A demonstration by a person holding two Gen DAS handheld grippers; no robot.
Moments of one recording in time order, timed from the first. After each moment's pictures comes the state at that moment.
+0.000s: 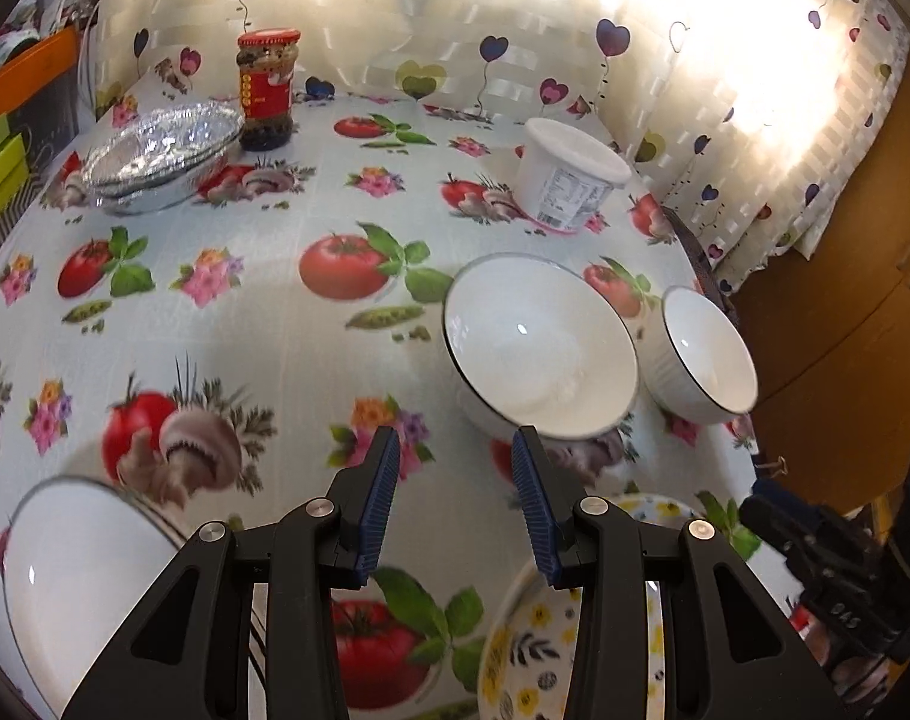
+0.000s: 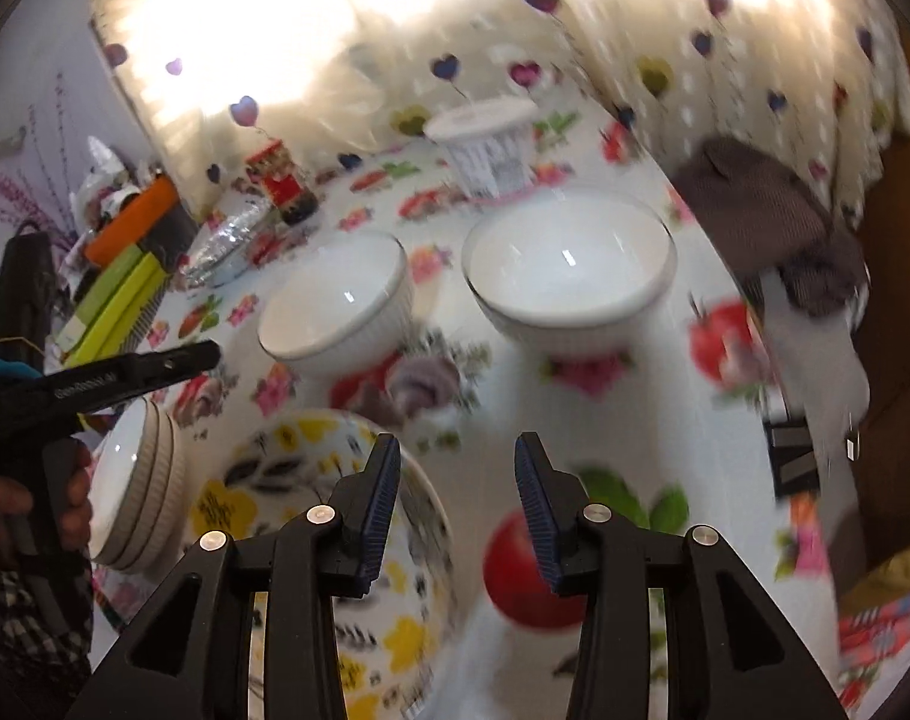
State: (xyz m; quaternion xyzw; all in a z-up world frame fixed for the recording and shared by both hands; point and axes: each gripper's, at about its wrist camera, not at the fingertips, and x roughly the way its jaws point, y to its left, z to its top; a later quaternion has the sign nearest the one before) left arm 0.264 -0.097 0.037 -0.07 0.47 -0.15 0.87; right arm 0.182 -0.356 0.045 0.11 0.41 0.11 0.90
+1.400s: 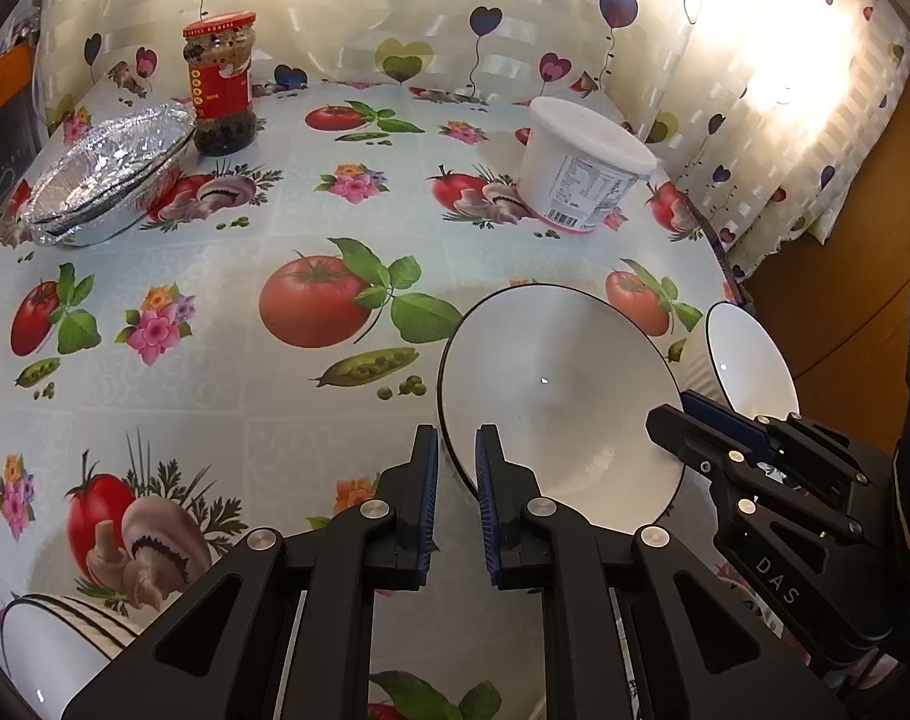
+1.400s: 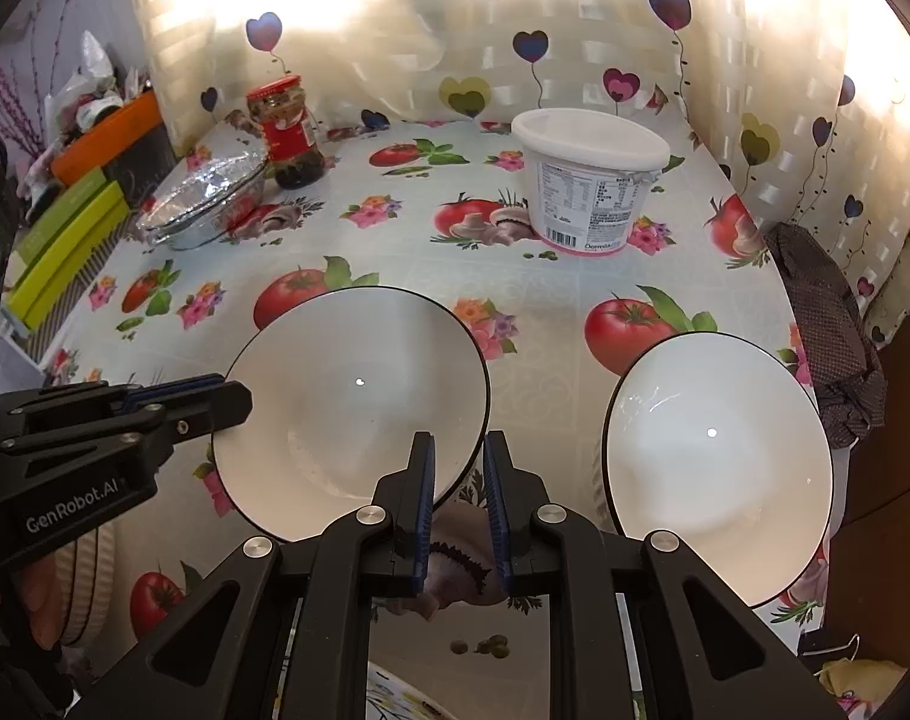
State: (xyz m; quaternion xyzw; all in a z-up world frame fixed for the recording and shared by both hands) left arm 0.319 -0.117 0.014 -0.05 0.49 -0.16 0.85; right arm 0.298 -0.285 0.028 0.00 0.45 0.10 0.89
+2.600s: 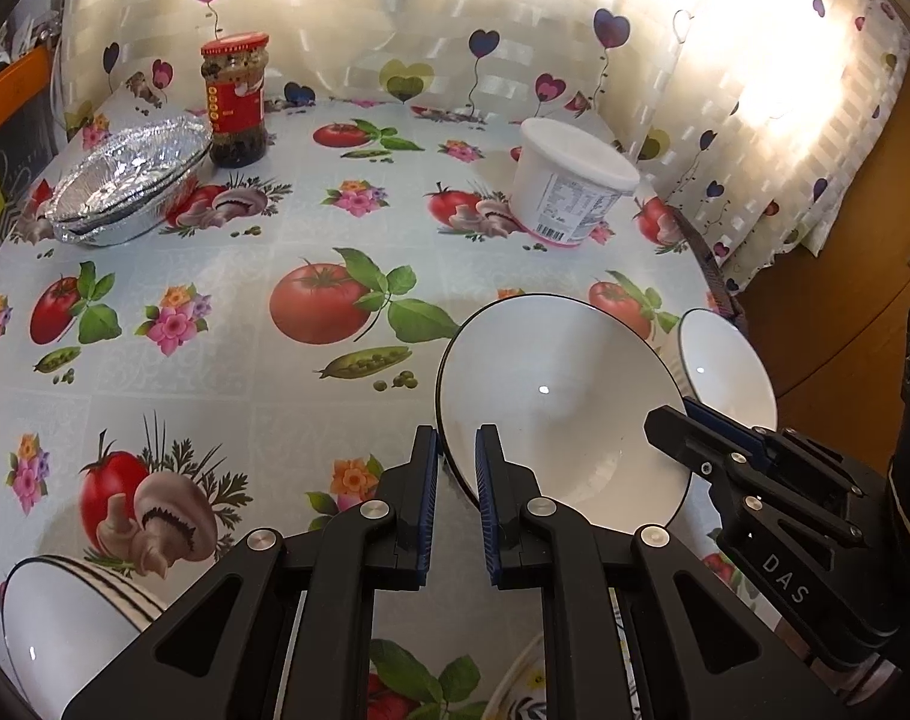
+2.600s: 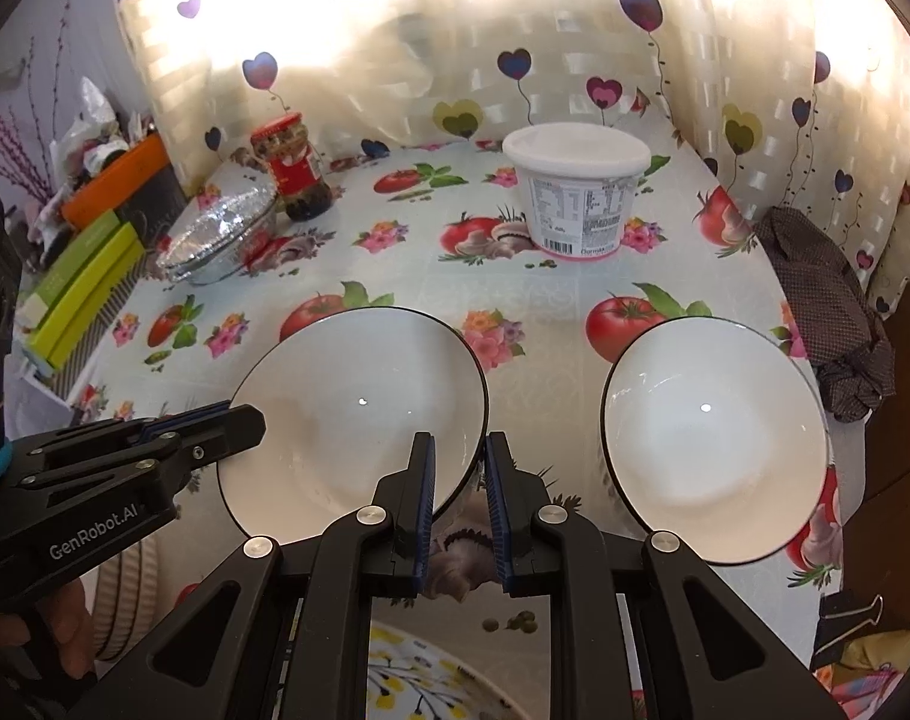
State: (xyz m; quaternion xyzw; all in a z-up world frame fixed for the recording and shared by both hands) left arm 0.297 -0.115 0.035 -0.06 0.47 -0.16 0.86; right arm 0.273 -0.291 0.048 0.05 0.43 0.10 0.90
